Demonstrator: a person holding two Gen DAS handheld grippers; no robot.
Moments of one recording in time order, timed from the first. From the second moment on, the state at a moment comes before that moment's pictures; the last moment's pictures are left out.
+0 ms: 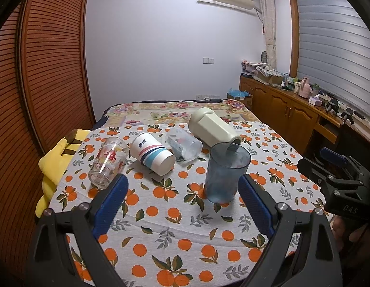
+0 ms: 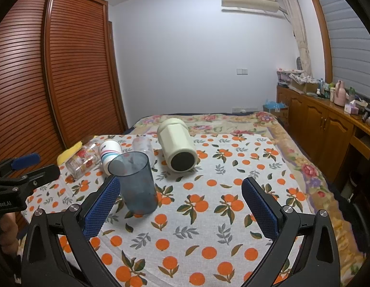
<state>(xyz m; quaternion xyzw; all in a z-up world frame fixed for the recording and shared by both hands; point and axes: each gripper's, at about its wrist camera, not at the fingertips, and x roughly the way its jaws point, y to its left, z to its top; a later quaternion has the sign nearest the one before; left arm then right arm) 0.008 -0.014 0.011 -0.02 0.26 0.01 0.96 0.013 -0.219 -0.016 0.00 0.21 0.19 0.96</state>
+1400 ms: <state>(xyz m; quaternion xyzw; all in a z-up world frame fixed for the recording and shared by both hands) 0.005 -0.015 0.009 -0.02 0.26 0.01 0.96 0.012 -0.221 -0.018 0.00 0.21 0.19 0.96</state>
